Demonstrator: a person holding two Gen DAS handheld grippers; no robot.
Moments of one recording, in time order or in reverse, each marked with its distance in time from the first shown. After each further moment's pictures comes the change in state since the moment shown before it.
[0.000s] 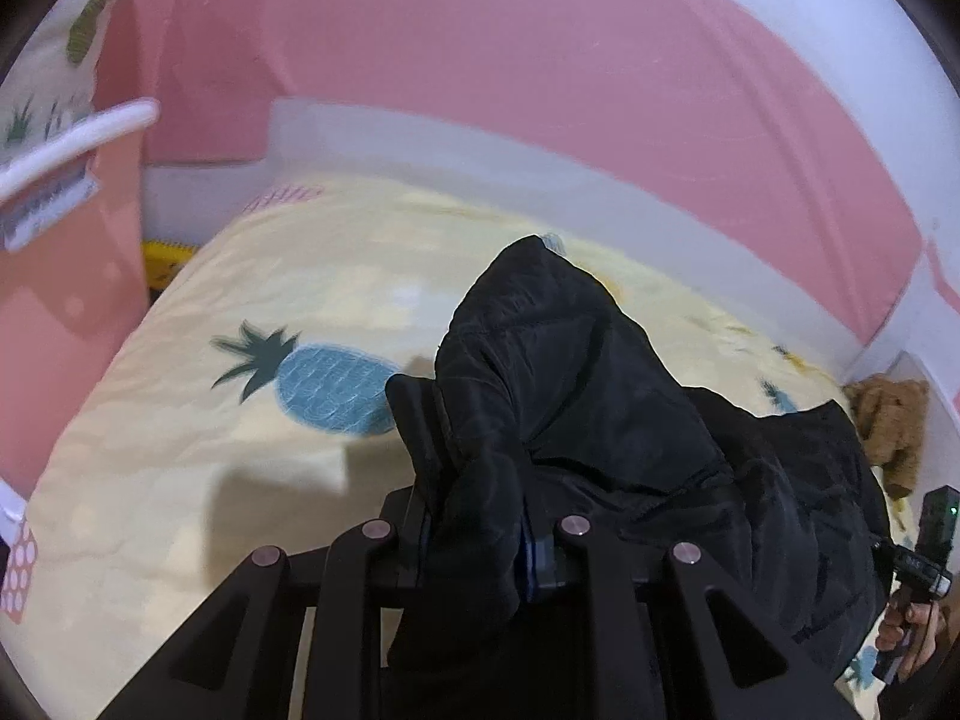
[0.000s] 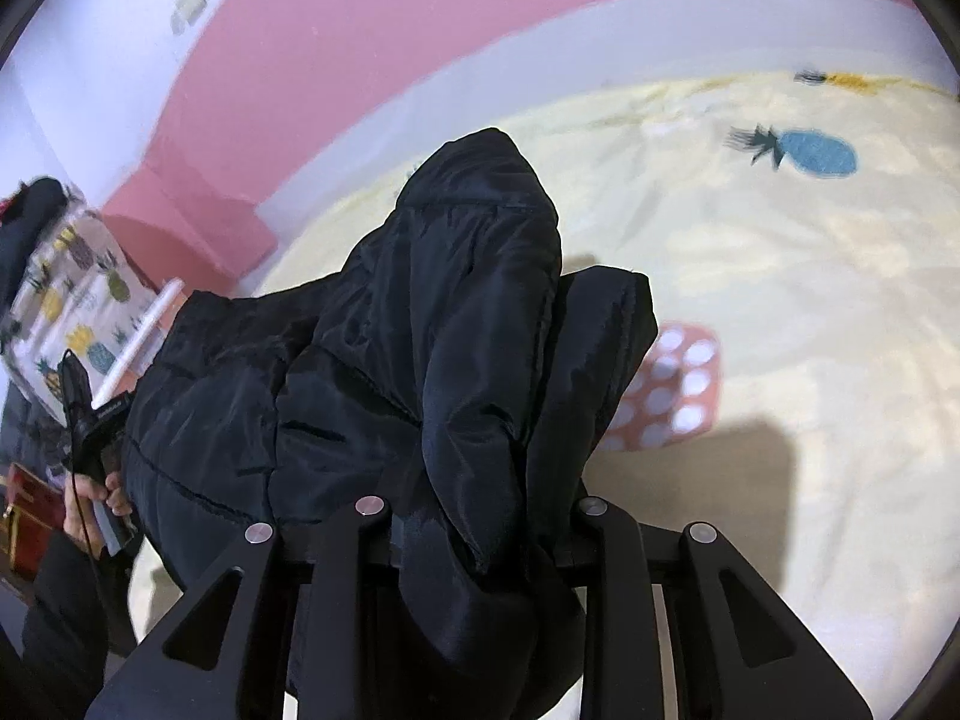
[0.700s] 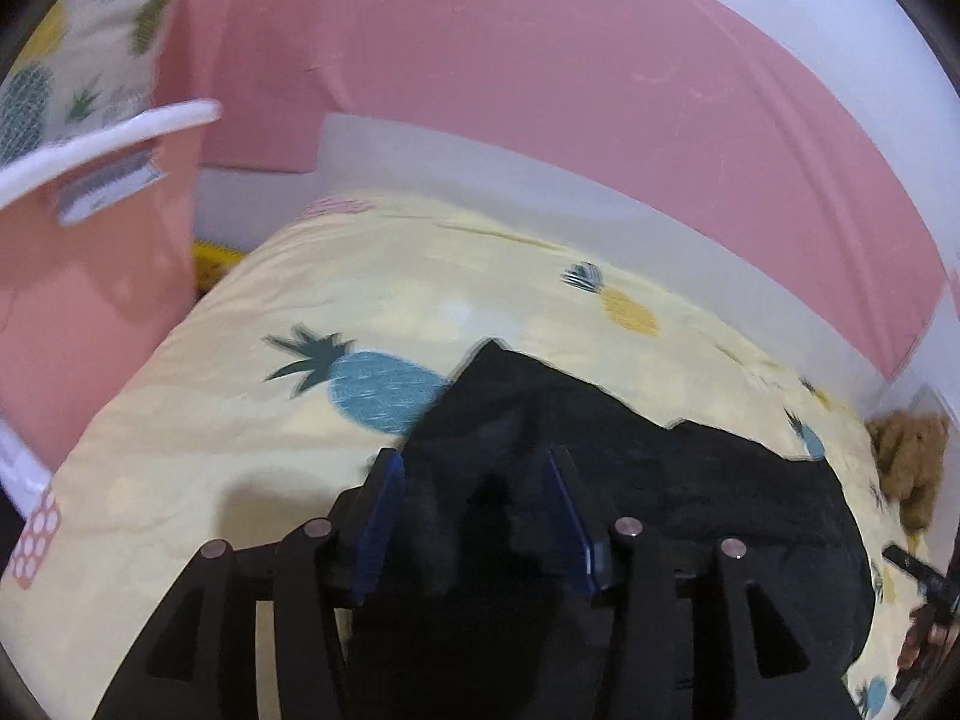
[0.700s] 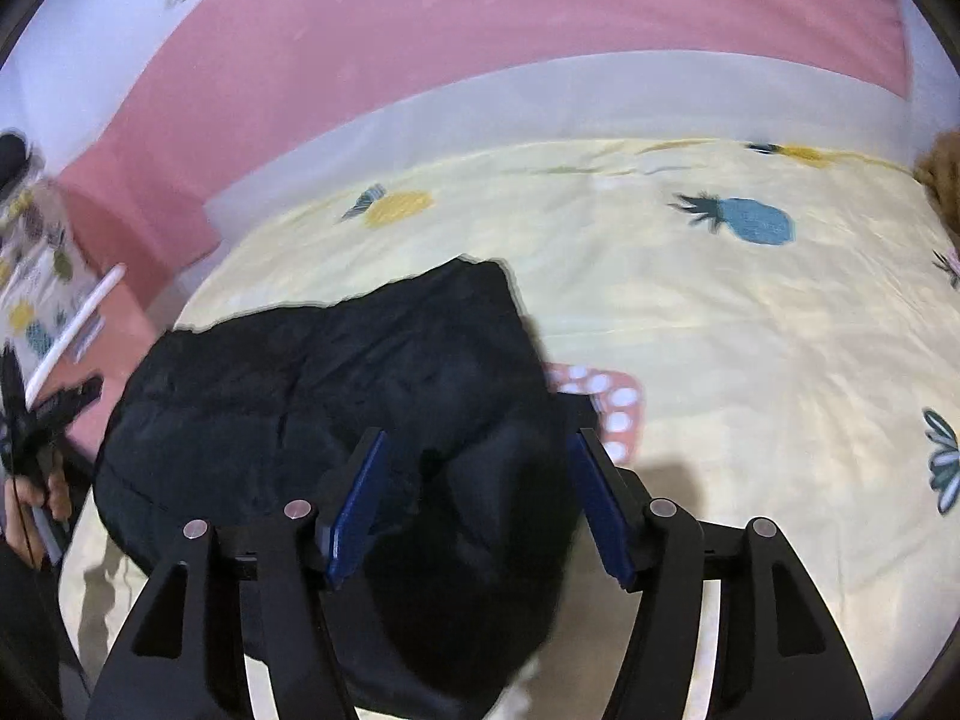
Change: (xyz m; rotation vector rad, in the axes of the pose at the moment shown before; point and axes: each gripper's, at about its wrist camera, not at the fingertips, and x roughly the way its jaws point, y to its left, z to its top) left arm -0.027 -0.007 -0.009 -0.023 -0.081 0.055; right arm -0.028 0.039 0.021 -0.107 -0.061 -0.217
